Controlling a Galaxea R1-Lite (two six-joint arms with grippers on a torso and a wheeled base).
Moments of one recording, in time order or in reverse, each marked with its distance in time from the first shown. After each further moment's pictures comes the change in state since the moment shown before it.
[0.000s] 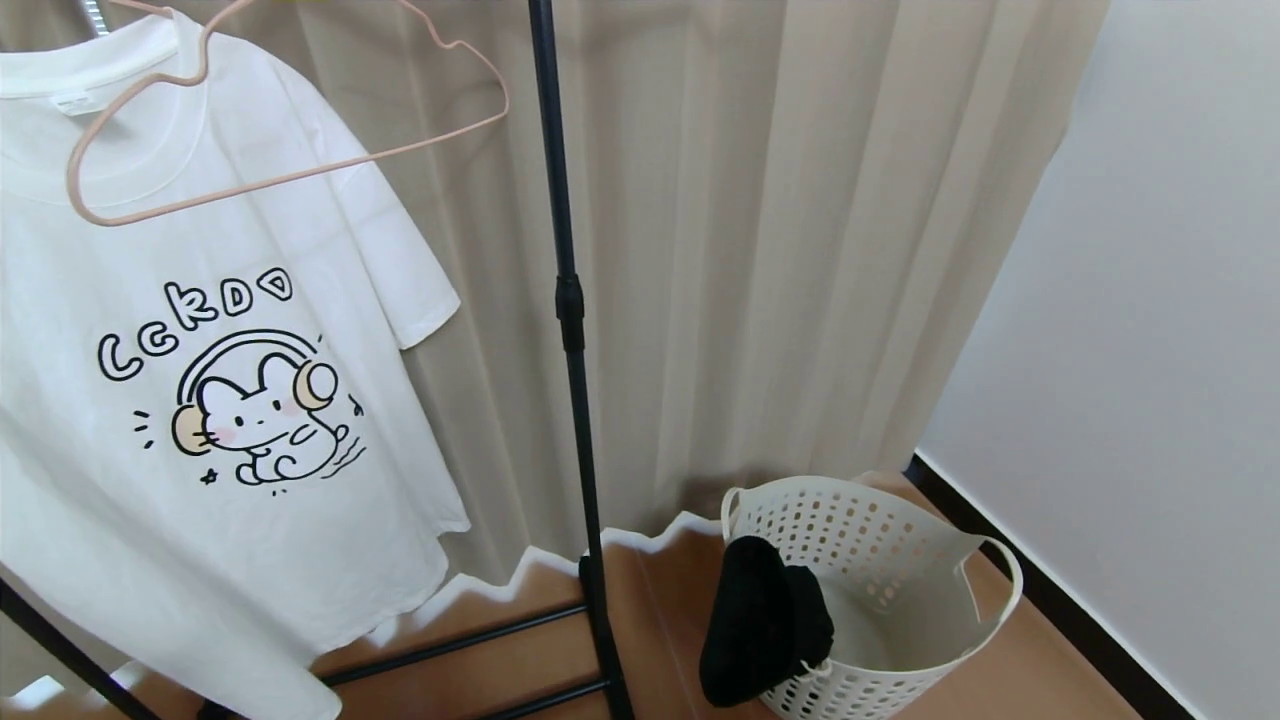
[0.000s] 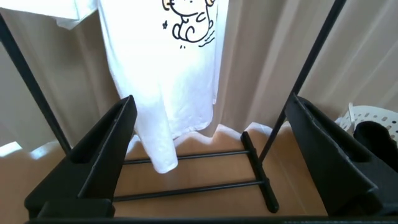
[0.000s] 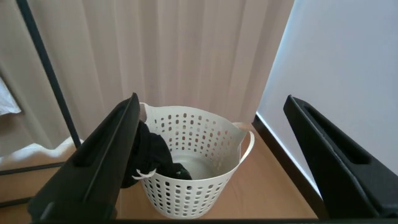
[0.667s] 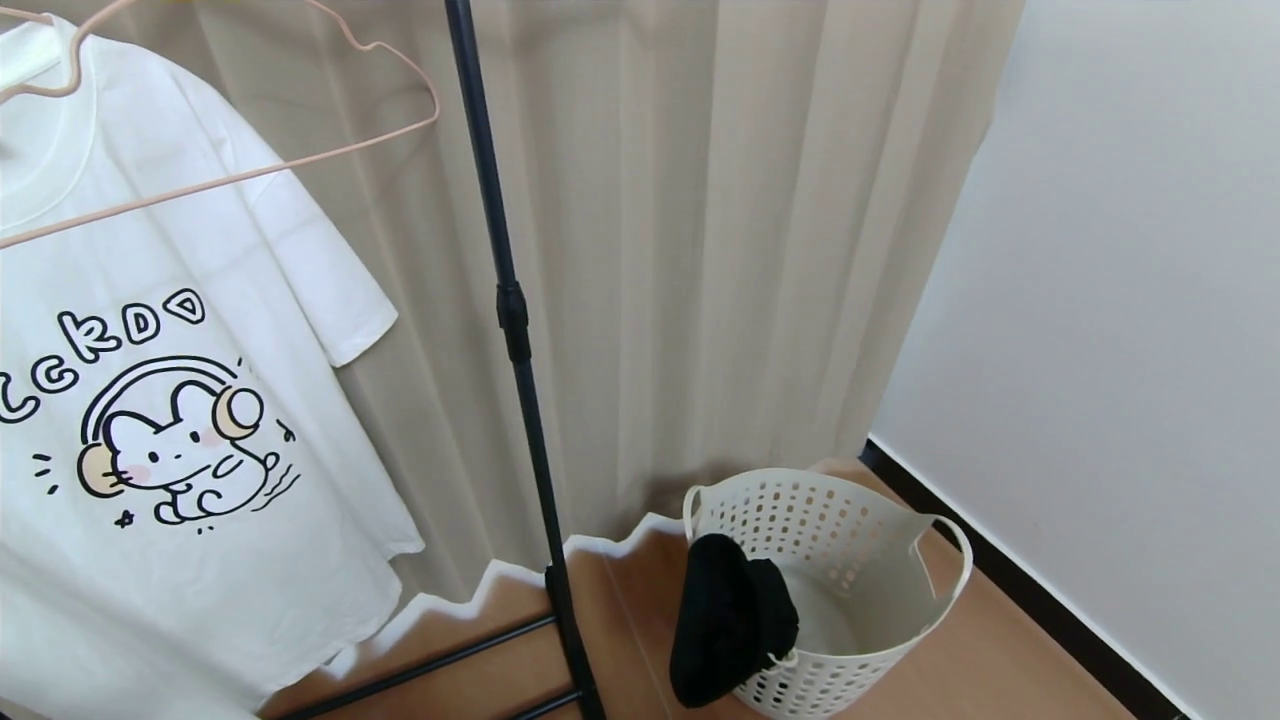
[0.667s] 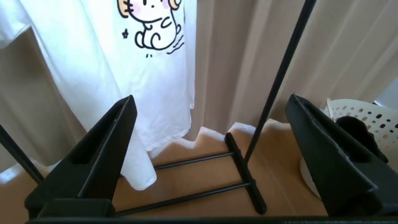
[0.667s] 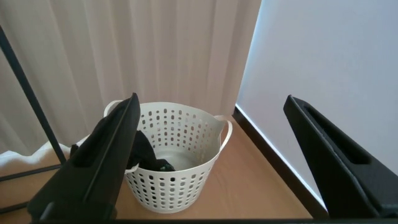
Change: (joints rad) left arm 0.000 0.000 0.000 0.000 0.000 0.000; right arm 0.000 0.000 0.000 0.000 0.000 0.000
